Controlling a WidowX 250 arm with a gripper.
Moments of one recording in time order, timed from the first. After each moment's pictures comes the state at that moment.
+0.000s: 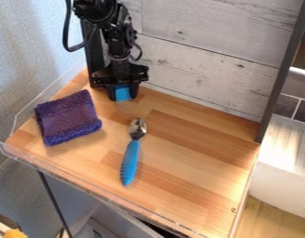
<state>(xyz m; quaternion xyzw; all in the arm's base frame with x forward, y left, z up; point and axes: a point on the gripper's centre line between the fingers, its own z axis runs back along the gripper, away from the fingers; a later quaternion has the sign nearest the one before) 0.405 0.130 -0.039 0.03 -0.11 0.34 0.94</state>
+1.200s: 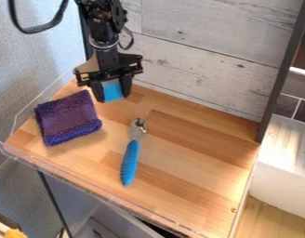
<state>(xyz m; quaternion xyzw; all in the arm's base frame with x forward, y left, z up) 0.321 0.087 0.043 0.02 -0.11 0.39 0.91</state>
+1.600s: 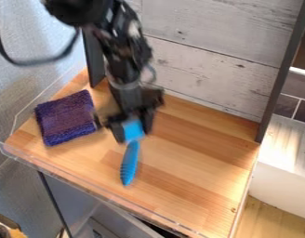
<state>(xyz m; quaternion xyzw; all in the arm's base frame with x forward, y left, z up) 0.273 0.014 0.023 -0.01 -0.08 0.43 0.90</state>
